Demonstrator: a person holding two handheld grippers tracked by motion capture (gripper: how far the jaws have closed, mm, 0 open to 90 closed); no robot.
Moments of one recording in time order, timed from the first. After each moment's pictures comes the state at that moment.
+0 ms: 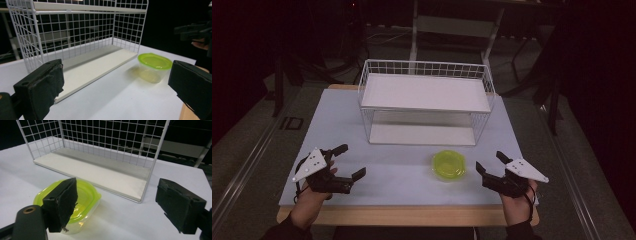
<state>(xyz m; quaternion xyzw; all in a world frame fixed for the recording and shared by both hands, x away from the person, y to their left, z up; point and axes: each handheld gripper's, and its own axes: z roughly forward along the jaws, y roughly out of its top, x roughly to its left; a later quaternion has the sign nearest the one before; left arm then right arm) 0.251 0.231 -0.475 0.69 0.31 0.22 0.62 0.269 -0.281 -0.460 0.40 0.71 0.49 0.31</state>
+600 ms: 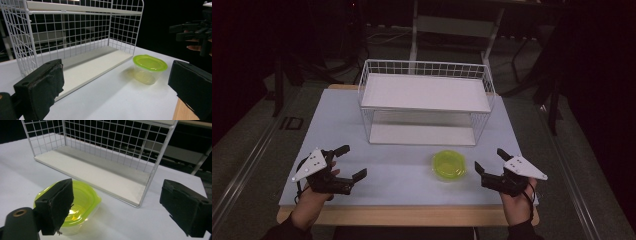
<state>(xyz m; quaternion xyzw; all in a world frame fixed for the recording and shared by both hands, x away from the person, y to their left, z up) 0.250 0.228 -0.474 0.69 0.30 0.21 0.63 0.271 -0.276 -0.449 0.37 0.73 0.48 0.32</state>
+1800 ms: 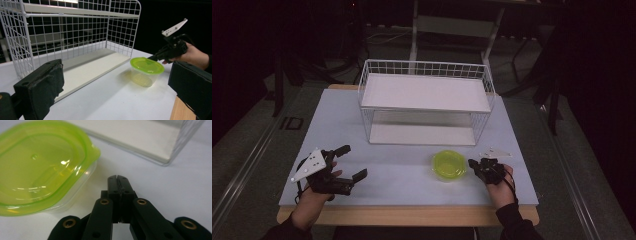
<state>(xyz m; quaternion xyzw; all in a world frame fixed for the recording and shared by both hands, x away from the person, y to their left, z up) 0.249 0.227 -0.473 0.68 0.30 0.20 0.63 0.330 -0.255 -0.510 0.43 0.80 0.36 0.20</state>
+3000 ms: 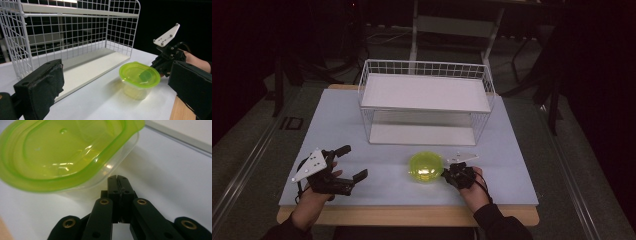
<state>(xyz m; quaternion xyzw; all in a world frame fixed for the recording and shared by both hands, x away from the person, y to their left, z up) 0.249 0.226 -0.473 0.69 0.30 0.20 0.63 0.322 -0.175 -0.525 0.37 0.85 0.36 0.12</state>
